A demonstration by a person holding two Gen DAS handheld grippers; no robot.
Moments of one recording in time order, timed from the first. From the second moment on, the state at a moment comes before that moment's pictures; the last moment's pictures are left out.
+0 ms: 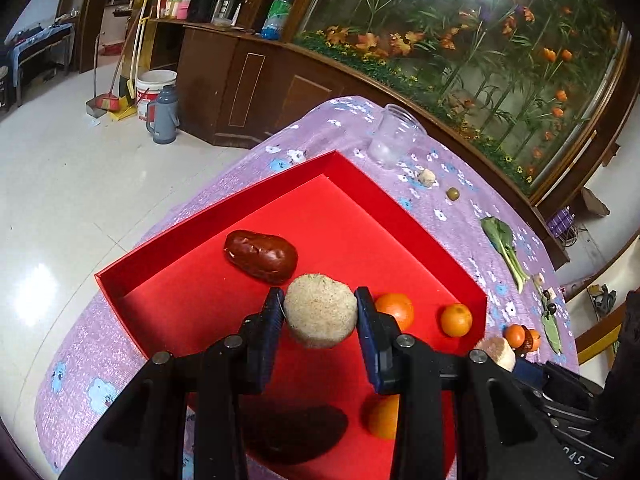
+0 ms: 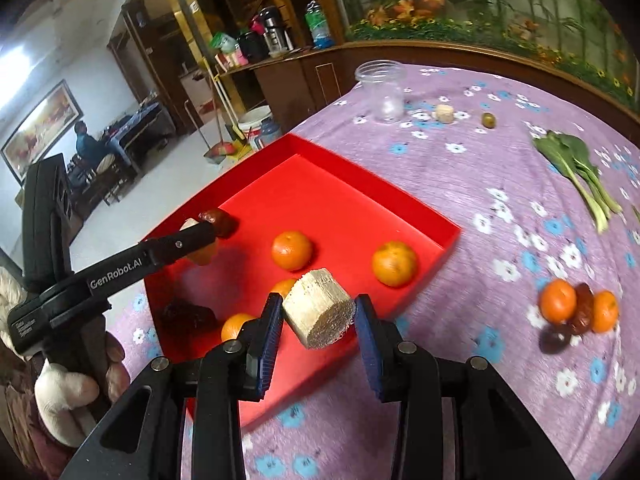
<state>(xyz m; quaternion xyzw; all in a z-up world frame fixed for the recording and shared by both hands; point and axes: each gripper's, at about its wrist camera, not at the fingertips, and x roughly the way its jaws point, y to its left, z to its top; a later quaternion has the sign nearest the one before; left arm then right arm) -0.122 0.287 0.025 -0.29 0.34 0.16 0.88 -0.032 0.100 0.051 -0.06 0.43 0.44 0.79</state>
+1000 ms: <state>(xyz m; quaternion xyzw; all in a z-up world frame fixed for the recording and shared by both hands) -0.134 0.287 0.042 -0.30 0.31 0.18 0.88 -0.023 0.116 0.049 -0.06 0.42 0.42 0.80</state>
